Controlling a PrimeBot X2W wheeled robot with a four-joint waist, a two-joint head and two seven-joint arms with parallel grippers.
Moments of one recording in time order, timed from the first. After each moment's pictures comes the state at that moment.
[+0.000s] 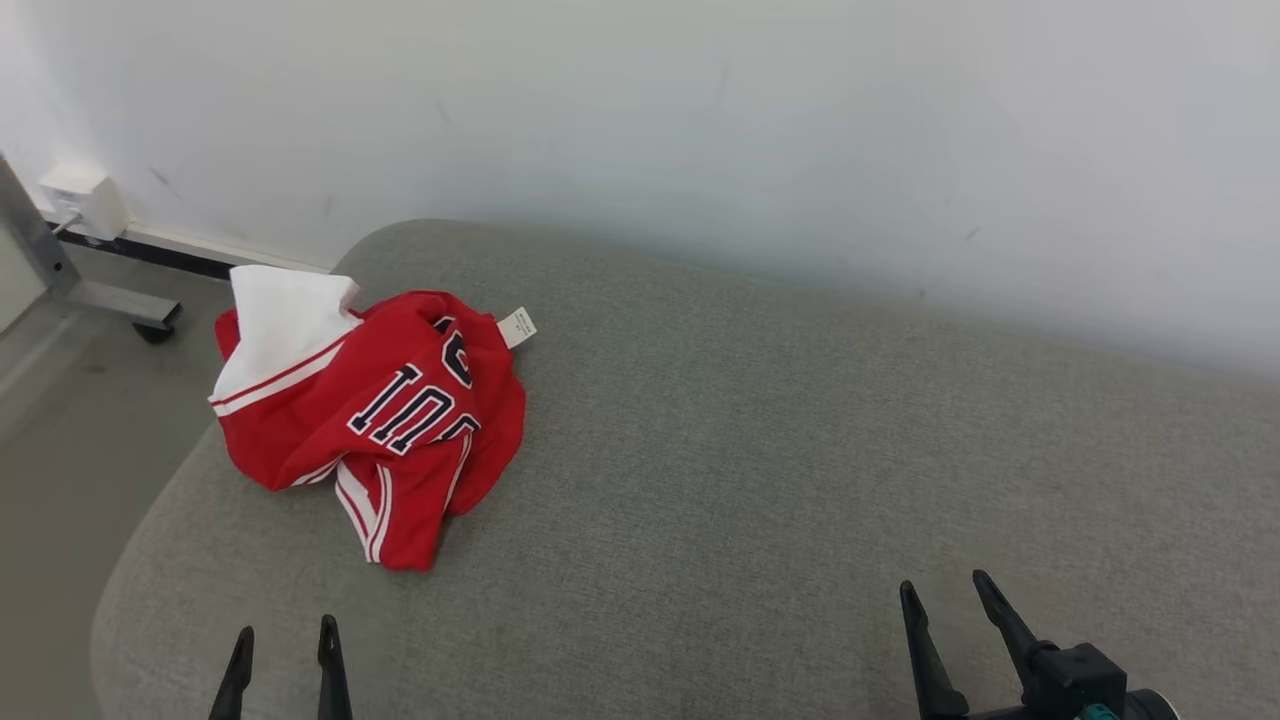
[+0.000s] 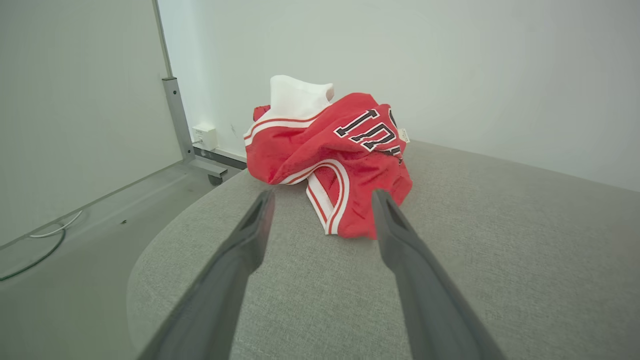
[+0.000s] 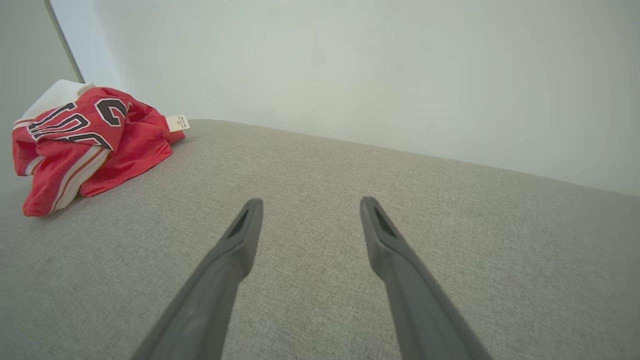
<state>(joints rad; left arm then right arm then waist) 0.05 0.05 0.07 0.22 -0.14 -0.06 -0.26 -0.02 -0.05 0.06 0.33 0.06 0.13 -0.24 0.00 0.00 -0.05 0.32</state>
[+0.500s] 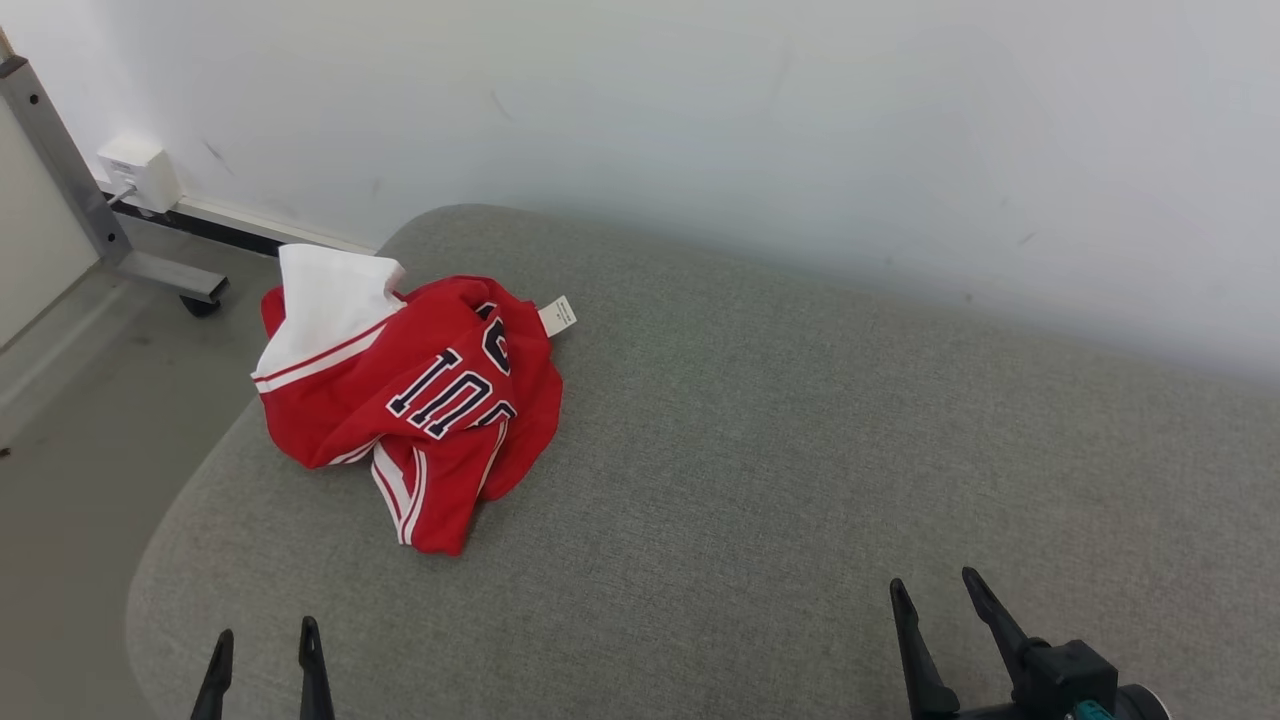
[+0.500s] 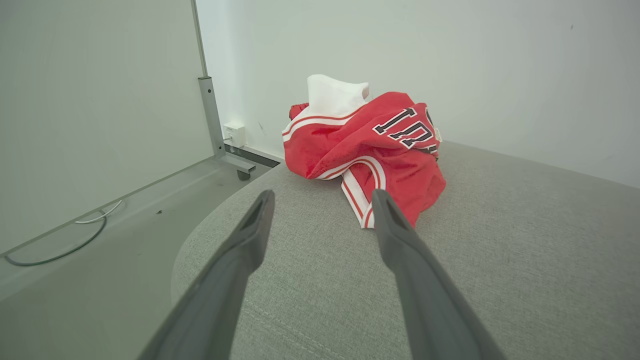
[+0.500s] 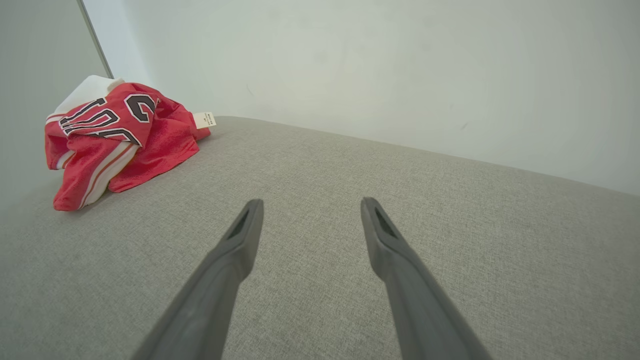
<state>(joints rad) 0.06 0.05 0.10 0.21 -0.13 -0.07 -0.26 -0.02 -0.05 0.08 0.34 0.08 0.13 -0.25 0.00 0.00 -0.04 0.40</state>
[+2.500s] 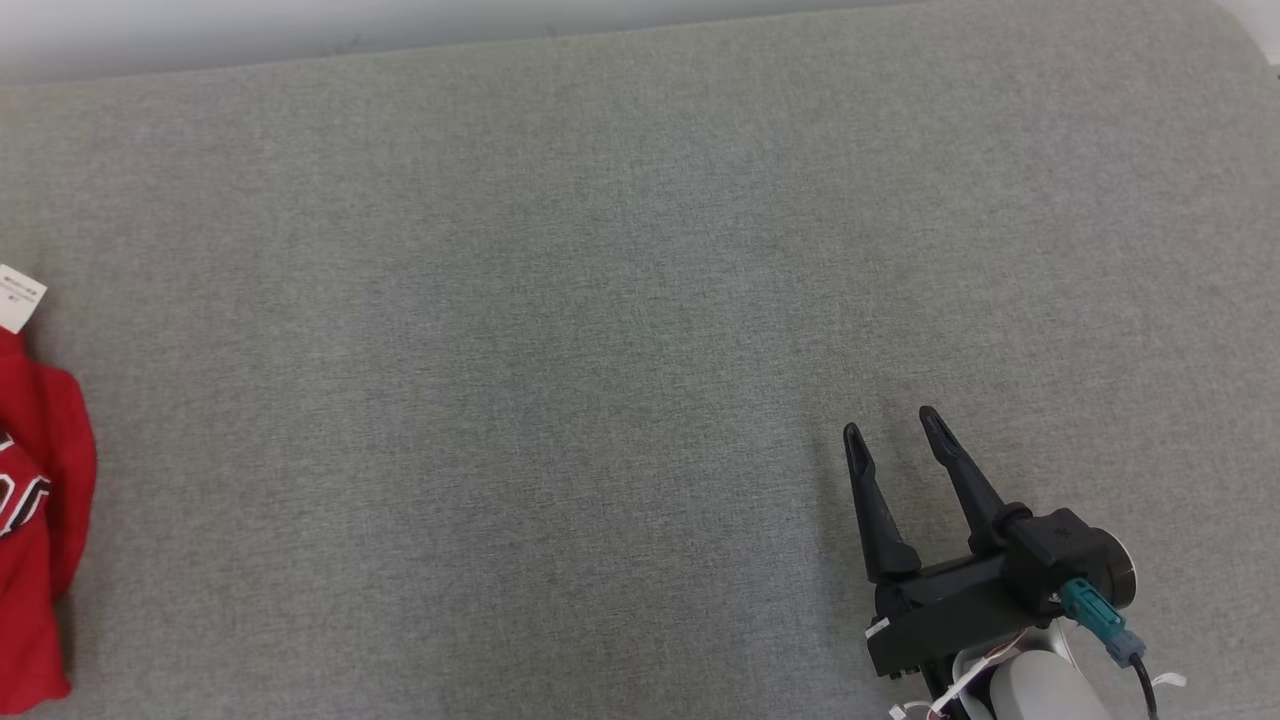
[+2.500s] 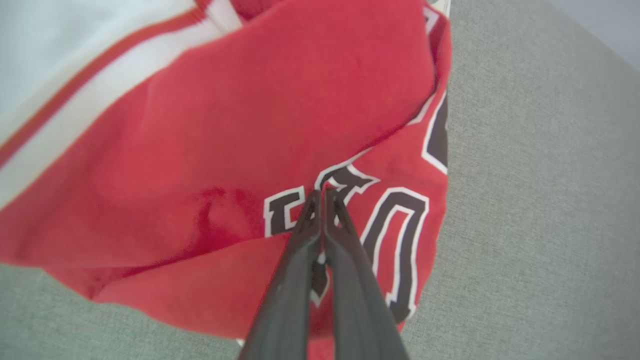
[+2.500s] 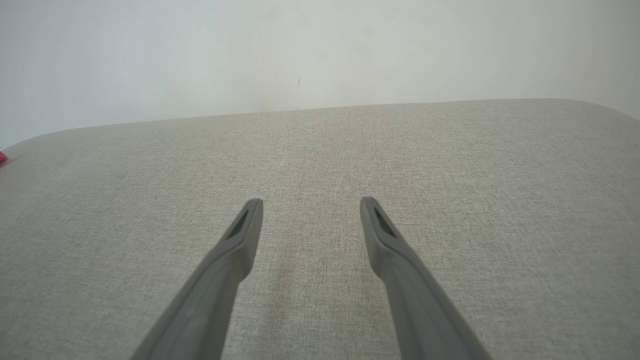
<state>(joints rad) -0.30 0.59 0.34 0.19 -0.81 -0.03 0.84 -0.23 -0.05 0.17 0.27 0.14 0.13 -0.26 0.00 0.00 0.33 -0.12</state>
